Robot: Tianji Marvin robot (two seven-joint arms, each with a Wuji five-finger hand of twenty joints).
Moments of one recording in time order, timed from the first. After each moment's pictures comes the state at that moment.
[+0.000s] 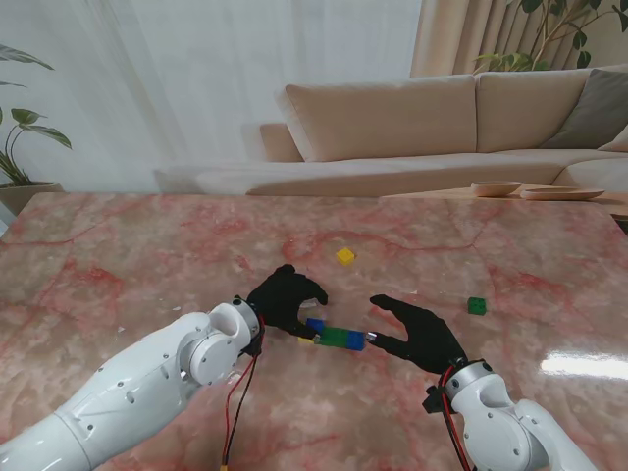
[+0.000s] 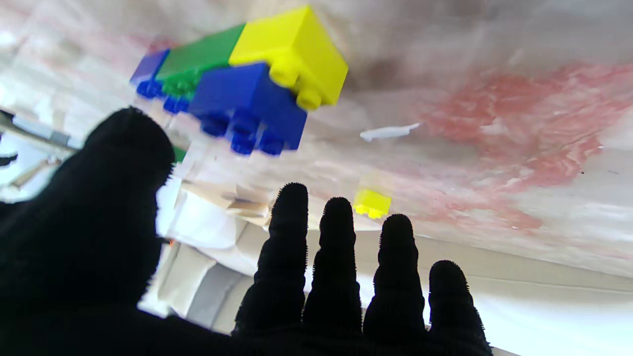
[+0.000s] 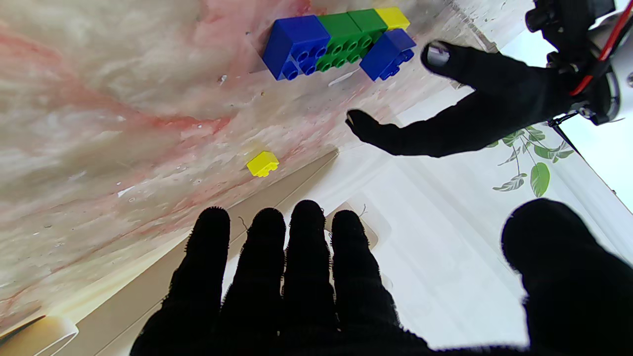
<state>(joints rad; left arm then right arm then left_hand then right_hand) 1.13 -1.14 -0.66 -1.25 0.70 -0.11 0.05 -1.86 -1.10 1.36 -1.75 -0.64 -0.12 -0.04 0.42 -0.61 0.68 -0.13 0.43 0.00 0.54 0.43 0.46 -0.01 0.37 0.46 0.28 0.09 0.27 0.58 -0.06 0.04 0.24 0.68 0.07 -0.28 0.69 -0.05 0.34 0.04 0.16 0.45 0.50 -0.03 0.16 0.17 0.42 -0.10 0.10 0.25 0.19 -0.05 0.50 0.41</state>
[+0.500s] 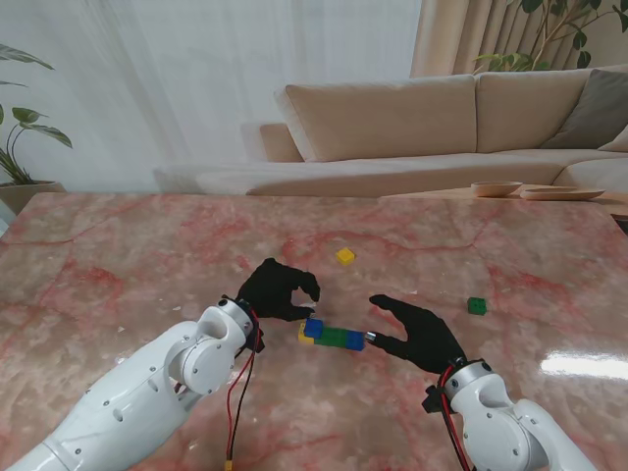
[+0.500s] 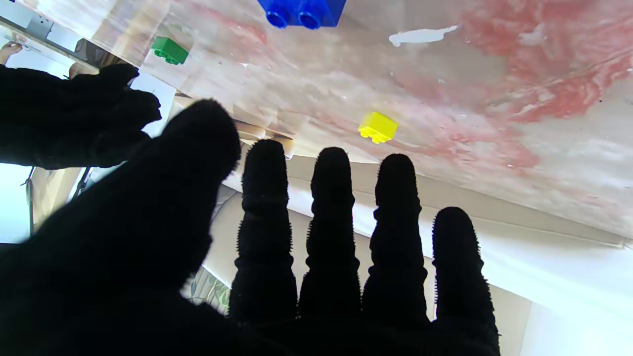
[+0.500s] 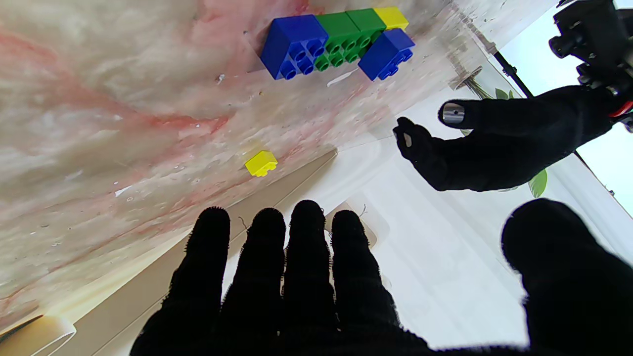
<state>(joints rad) 1.26 -1.15 -0.81 -1.36 0.67 -0.10 0.17 -1.86 -1.10 1.36 -1.75 -0.65 -0.12 -0.05 0.60 -0.68 0.85 -0.20 0.69 -0.21 0.88 0.40 0.83 -0.04 0.50 0.57 0.65 0.10 0.50 0.79 0.09 0.13 0.97 0.82 0.07 -0.28 0.69 -0.05 0.34 0.04 0.16 0.45 0.50 -0.03 0.16 0.17 0.42 -0.10 0.10 0.25 0.19 -0.05 0.50 0.41</state>
